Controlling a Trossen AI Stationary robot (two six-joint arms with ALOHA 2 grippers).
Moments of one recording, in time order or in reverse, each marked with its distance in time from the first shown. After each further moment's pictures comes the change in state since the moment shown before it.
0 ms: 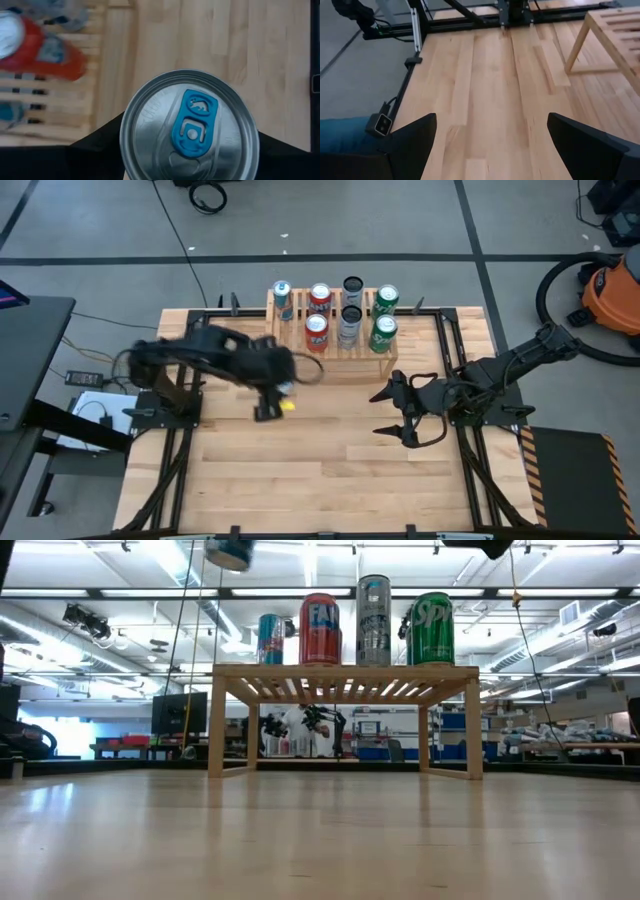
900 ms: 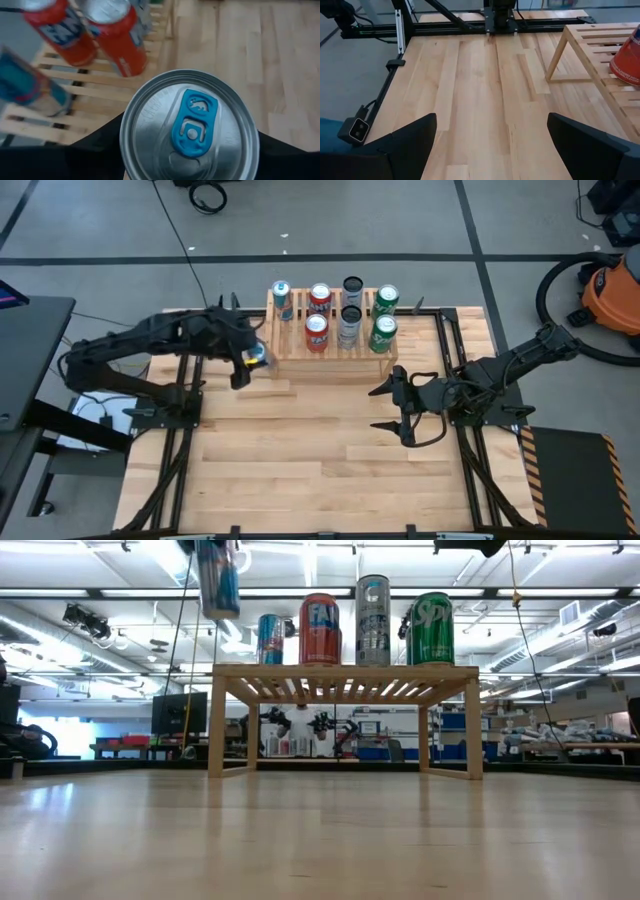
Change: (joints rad) left arm 0.329 -0.624 -0.843 0.586 0.122 0.225; right arm -0.005 0.000 0.000 0.024 0.078 -0.061
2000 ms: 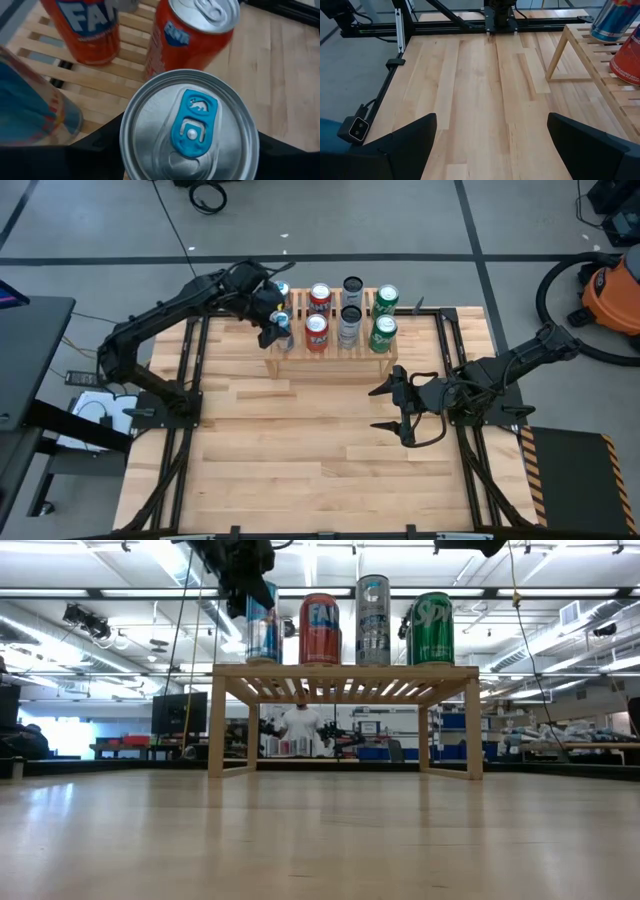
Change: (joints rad) left arm 0.439 0.327 0.097 0.076 0.449 0.144; right arm 0.000 0.000 0.000 -0.003 0.000 -0.005
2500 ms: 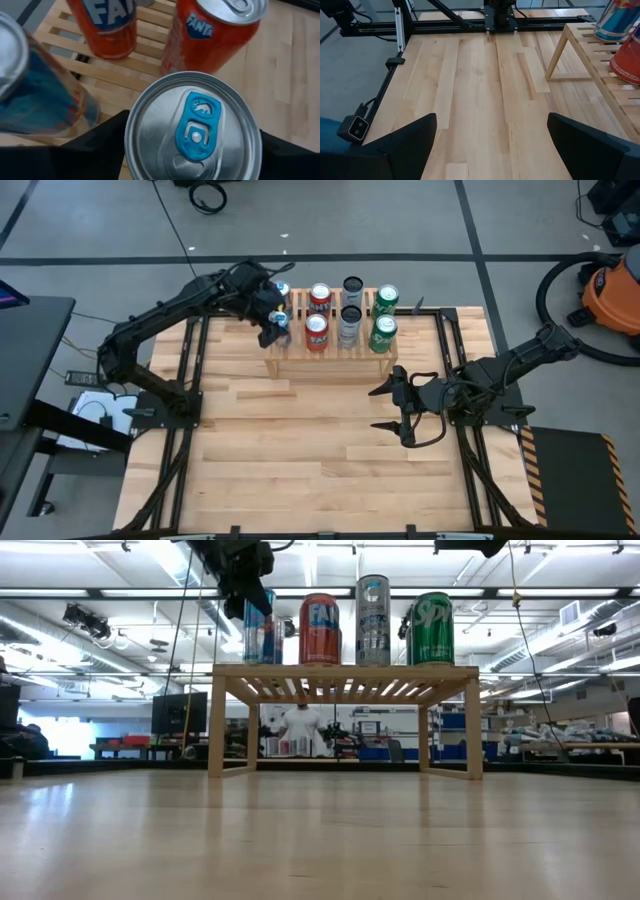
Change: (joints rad) left arm 0.000 0.000 0.000 -0.006 -0.072 0.011; right arm 0.000 0.000 0.000 -0.005 0.000 0.000
